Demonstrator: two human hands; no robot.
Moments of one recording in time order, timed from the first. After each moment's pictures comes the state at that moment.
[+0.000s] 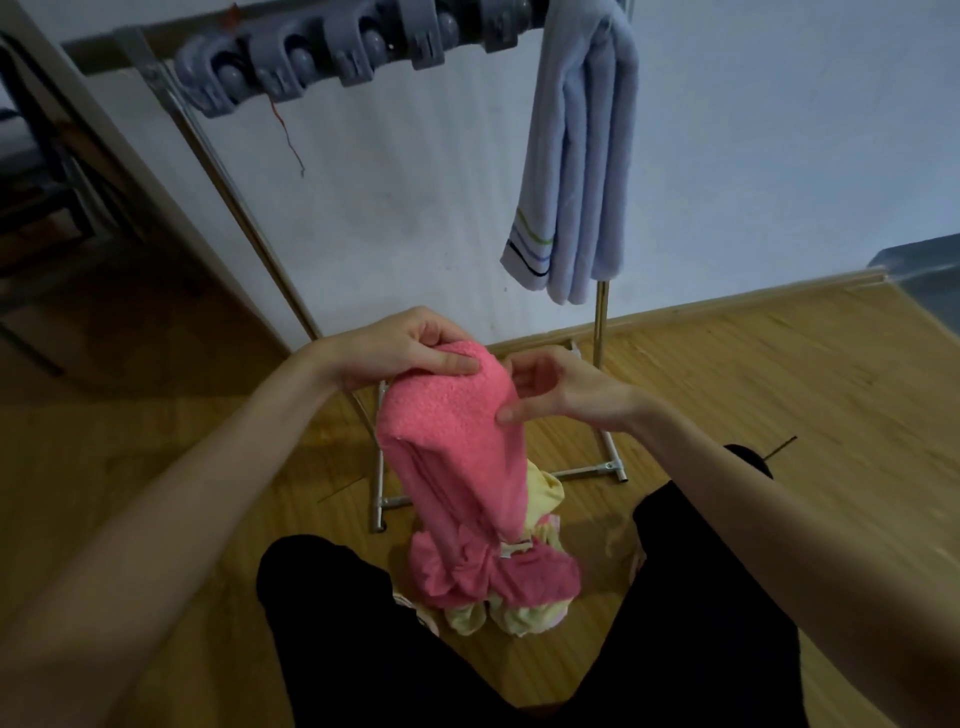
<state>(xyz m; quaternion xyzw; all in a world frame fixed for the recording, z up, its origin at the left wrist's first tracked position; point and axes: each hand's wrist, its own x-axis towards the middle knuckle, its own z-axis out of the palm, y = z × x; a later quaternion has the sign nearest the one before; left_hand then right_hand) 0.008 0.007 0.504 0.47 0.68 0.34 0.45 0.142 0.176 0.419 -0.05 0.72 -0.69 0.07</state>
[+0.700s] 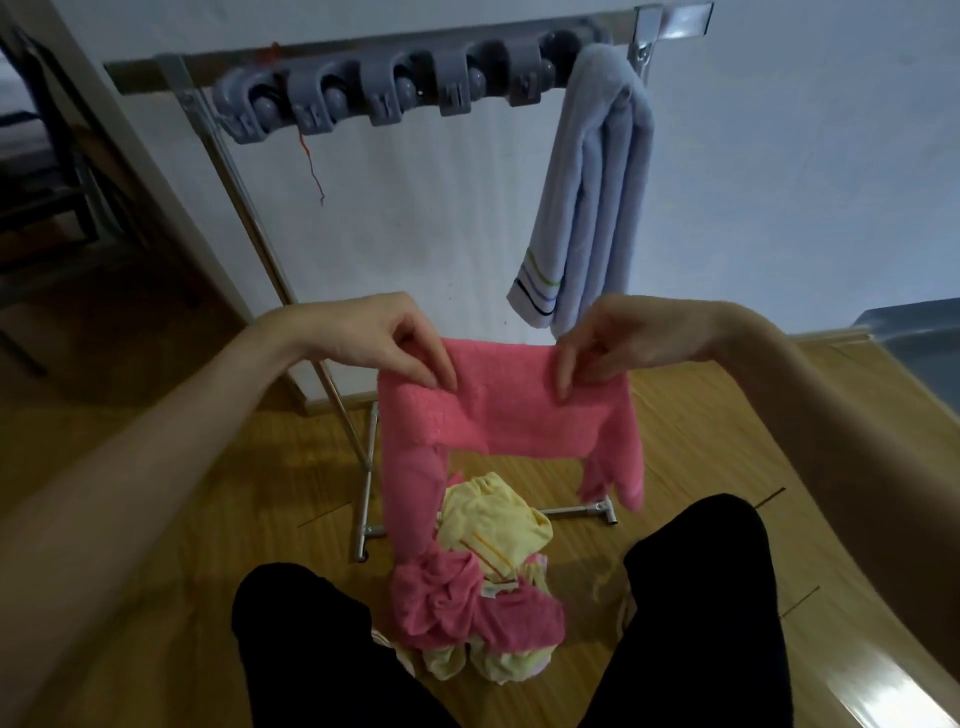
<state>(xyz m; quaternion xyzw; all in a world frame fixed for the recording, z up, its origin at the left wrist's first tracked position) -0.032 0.001 0.543 0.57 0.74 0.16 0.33 0.141 0.235 0.528 -0.11 0.90 -0.40 0.16</state>
